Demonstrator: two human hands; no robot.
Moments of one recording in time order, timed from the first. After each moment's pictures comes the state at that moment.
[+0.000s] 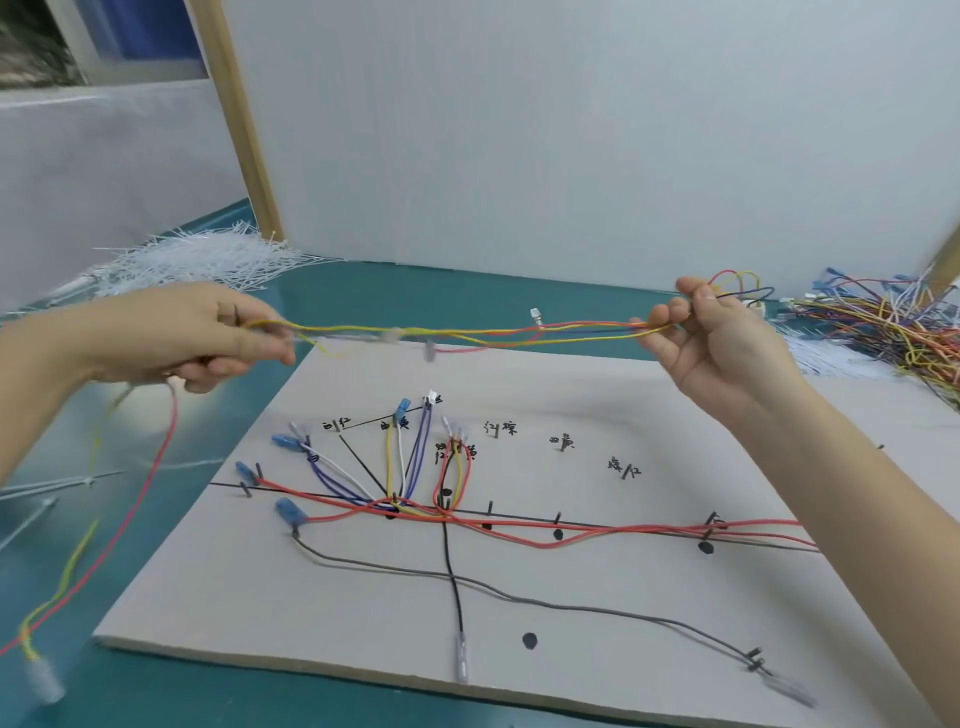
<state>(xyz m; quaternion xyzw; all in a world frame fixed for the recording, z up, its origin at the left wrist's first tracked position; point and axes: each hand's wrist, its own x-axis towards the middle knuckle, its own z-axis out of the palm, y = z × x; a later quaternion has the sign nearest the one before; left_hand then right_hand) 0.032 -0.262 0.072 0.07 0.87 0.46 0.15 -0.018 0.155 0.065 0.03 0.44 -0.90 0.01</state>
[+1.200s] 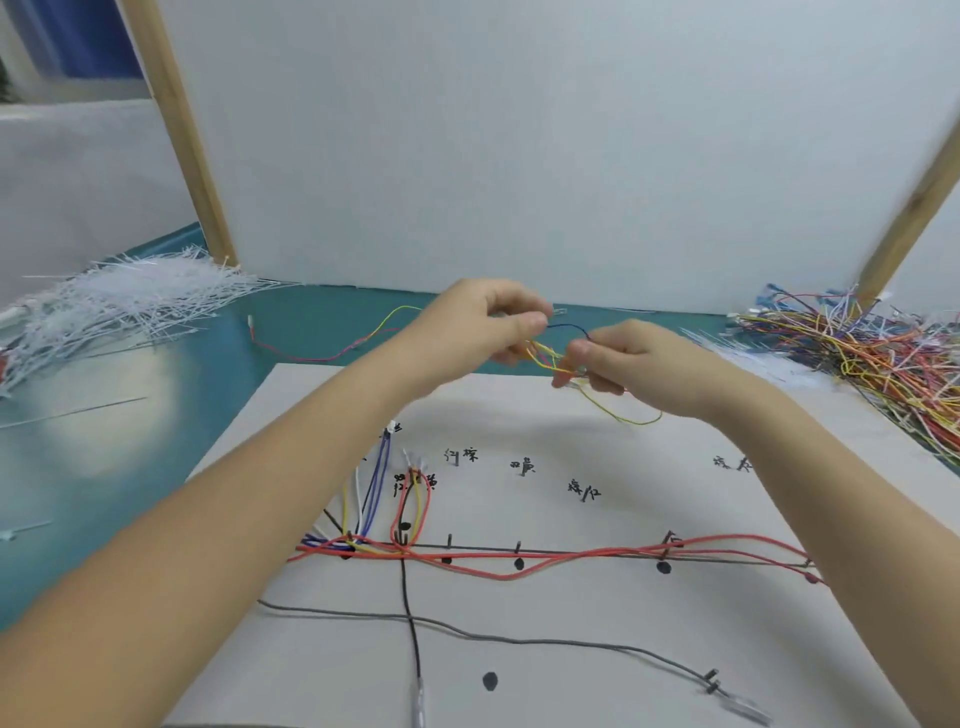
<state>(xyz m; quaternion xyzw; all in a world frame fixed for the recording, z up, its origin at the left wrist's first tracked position) -0.011 -0.029 0.085 0.18 0.82 0.54 0.00 -0.017 0.168 0.082 -0.24 0.91 -0.32 0.06</state>
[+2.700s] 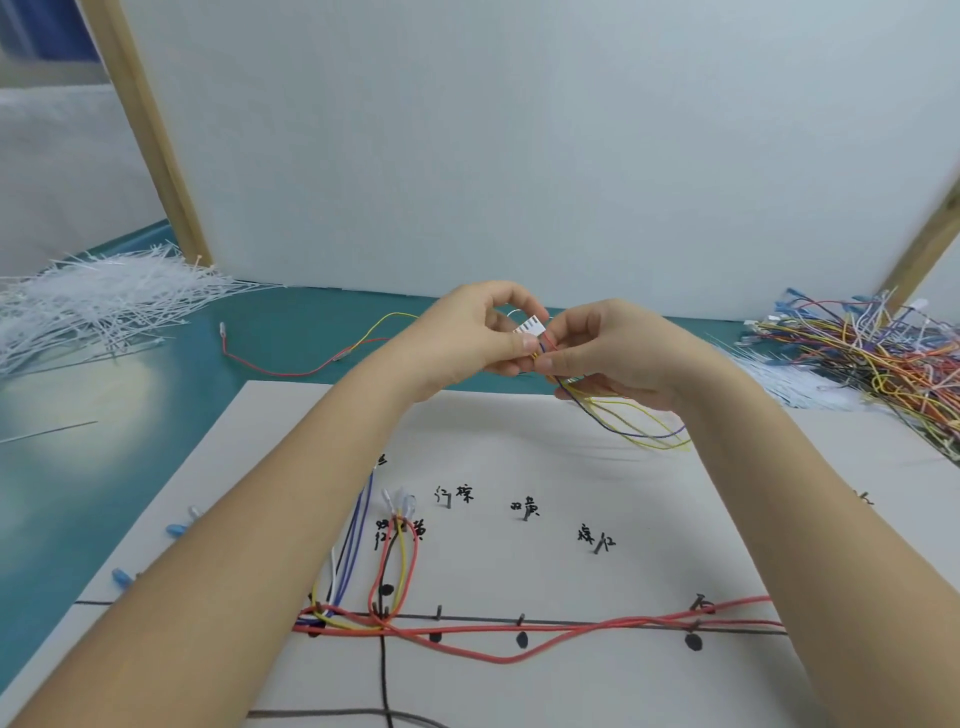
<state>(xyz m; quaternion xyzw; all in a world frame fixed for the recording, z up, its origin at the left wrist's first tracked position) -0.055 -0.031 0.076 0.16 0.81 0.57 0.04 -0.068 0.142 0.078 -0.16 0.79 -0.56 0.18</state>
